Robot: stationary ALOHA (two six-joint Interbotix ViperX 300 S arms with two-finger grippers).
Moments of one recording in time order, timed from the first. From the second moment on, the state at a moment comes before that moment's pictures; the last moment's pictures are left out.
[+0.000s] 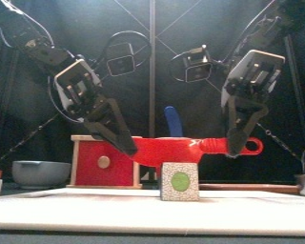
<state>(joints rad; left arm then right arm) -0.10 0.08 0.77 -0.12 -0.07 0.00 0.04 -0.08 0.69 0.09 0.50 0.12</state>
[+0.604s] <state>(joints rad) -0.10 0.10 0.76 -0.12 -0.07 0.00 0.03 -0.03 0.69 0.08 0.50 0.12</state>
